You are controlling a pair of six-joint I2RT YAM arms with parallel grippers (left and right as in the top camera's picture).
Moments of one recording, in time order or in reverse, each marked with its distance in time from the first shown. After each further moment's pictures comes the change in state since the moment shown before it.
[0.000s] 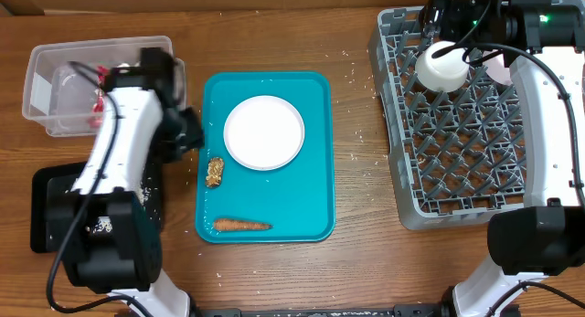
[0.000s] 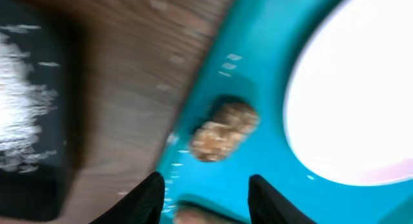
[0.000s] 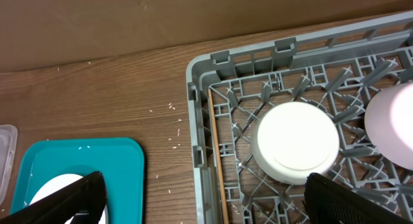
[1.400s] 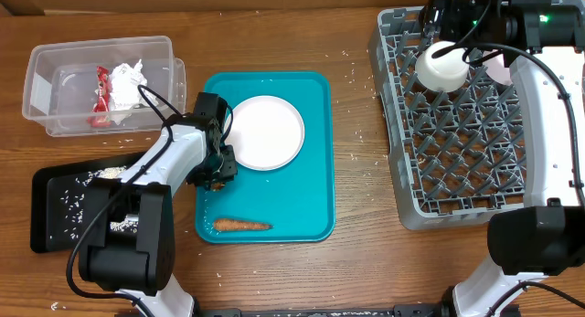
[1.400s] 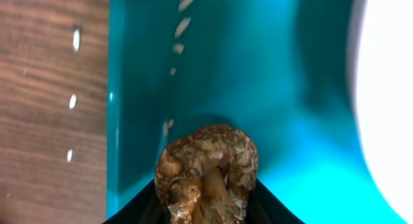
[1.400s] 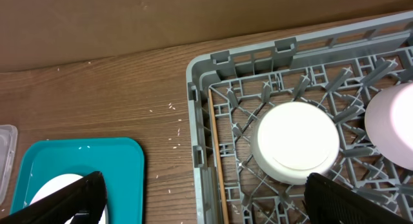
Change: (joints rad) left arm -0.130 -0.003 -0.380 0.382 -0.111 0.089; right arm 0.000 0.000 0.000 0.001 0.000 0.000
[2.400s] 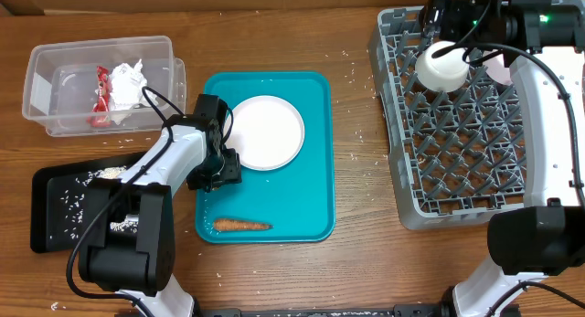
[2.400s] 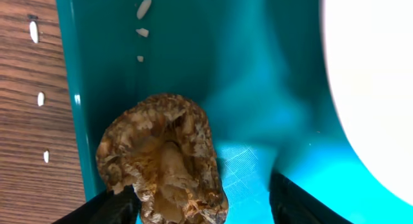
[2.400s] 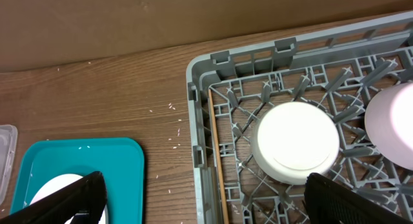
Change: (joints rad) left arm 0.000 0.000 -0.009 0.000 0.050 0.064; right arm 0.000 0.000 0.000 -0.001 0.000 0.000
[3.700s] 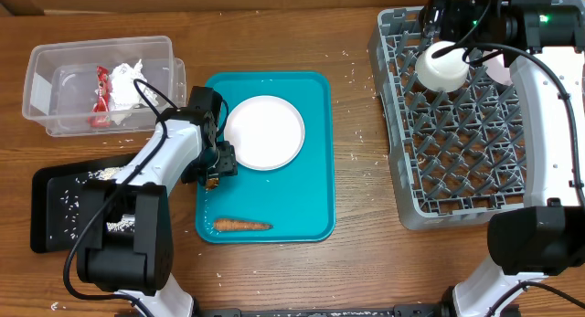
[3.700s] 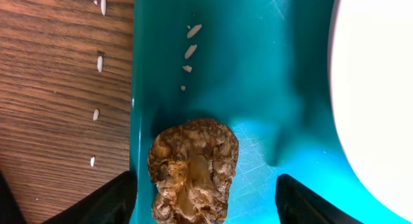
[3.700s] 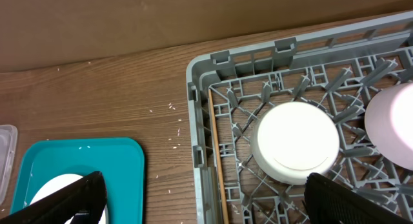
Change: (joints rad) left arm 0.018 -0.002 0.053 -0.029 -0.042 -0.006; right arm 0.000 0.000 0.000 0.000 0.000 0.000
